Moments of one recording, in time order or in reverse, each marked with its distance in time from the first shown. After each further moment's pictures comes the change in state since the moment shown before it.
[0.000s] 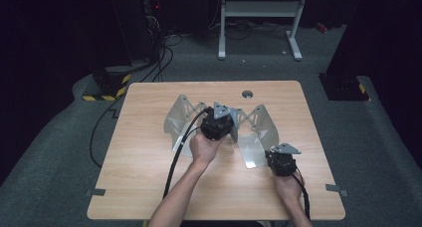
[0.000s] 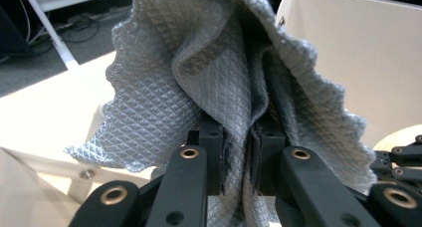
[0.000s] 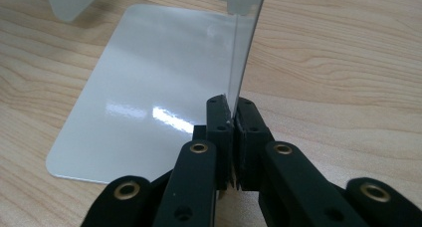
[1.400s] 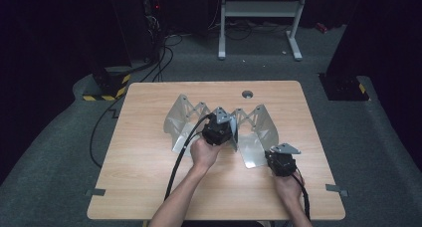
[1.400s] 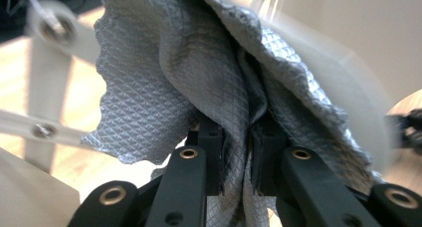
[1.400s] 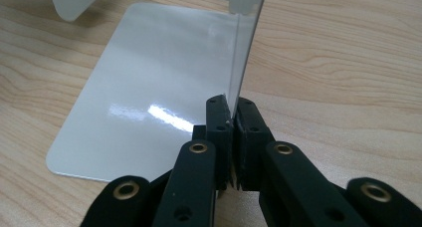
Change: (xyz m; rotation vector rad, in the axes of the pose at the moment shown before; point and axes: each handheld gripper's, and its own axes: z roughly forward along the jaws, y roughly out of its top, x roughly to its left) left arm -0.004 -0.015 0.008 0.058 -0.016 0.005; right arm 0.000 0.000 0.000 0.003 0.003 -0.002
